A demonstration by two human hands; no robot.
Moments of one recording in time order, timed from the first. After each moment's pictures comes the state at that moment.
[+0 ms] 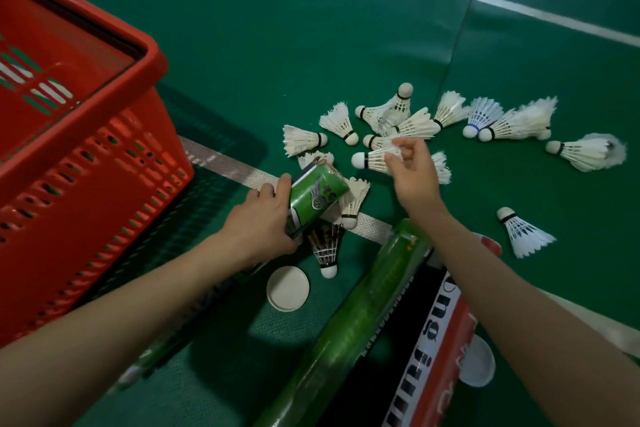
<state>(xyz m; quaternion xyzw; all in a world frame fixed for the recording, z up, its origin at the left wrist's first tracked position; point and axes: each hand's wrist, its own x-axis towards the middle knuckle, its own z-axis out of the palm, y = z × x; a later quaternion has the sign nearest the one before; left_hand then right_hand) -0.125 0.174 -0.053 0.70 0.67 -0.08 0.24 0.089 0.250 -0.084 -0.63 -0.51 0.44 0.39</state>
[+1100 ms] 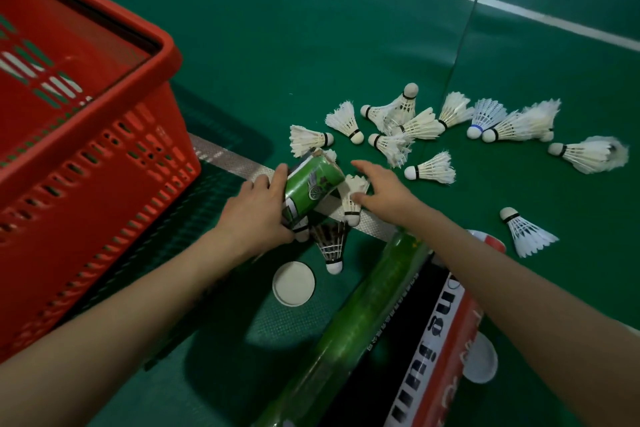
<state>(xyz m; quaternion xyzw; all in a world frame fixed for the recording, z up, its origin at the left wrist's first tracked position) -0.137 0.172 -0.050 0.68 0.69 -0.05 0.23 0.074 0.247 -0.101 -0.57 -0.73 0.37 0.06</state>
